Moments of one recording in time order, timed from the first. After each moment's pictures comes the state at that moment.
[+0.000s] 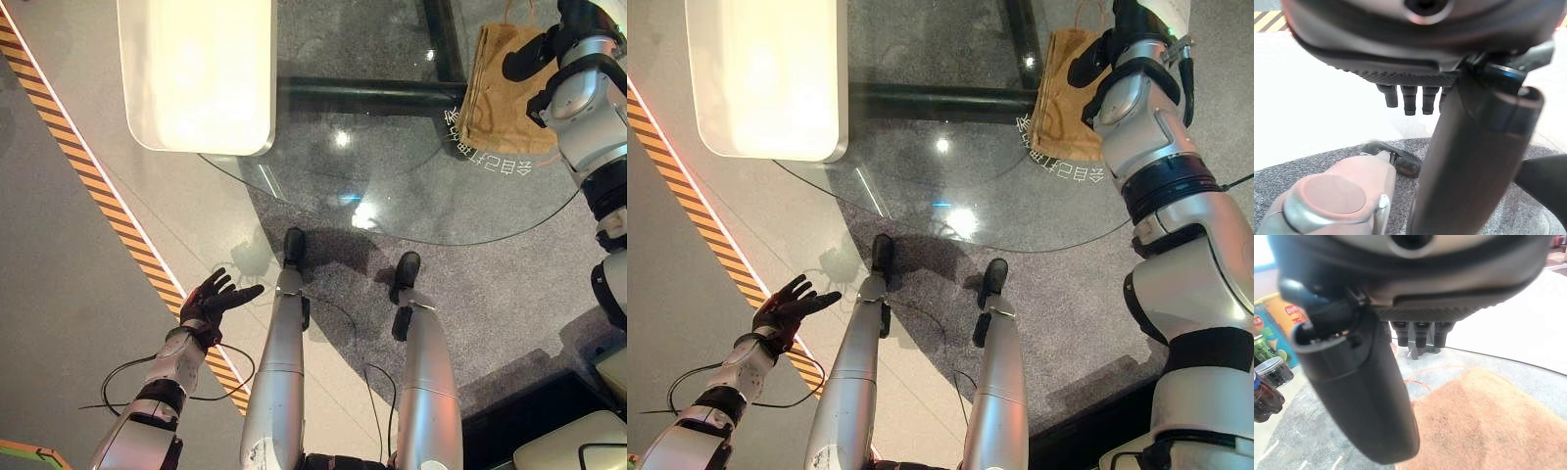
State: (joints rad) left arm -0.39 0.45 -0.21 0.98 -0.87 -0.11 -0.06; right arm -1.51 -0.80 0.81 0.97 0.08 0.26 -0.31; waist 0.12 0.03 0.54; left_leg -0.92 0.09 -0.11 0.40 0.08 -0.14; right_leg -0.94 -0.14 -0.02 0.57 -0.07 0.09
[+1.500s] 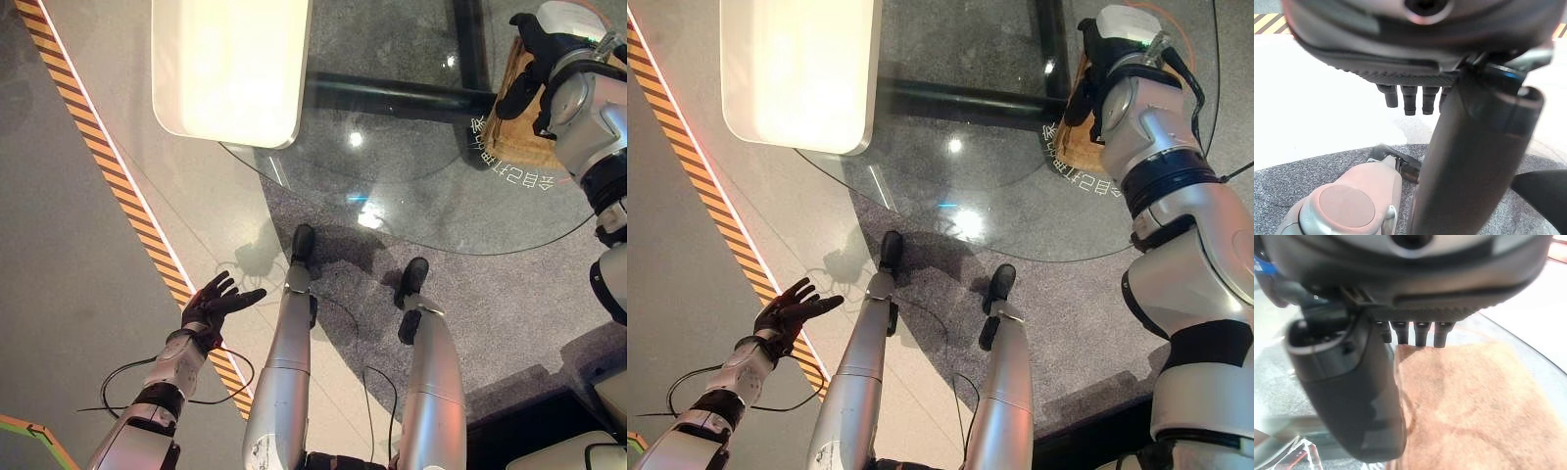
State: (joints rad) left arm -0.38 0.46 -0.22 0.96 -0.87 -0.09 -0.08; right arm -1.55 -0.79 0.95 1.08 -0.19 0.26 0.03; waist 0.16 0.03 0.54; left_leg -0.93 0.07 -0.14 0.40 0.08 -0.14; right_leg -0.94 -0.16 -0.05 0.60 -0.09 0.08
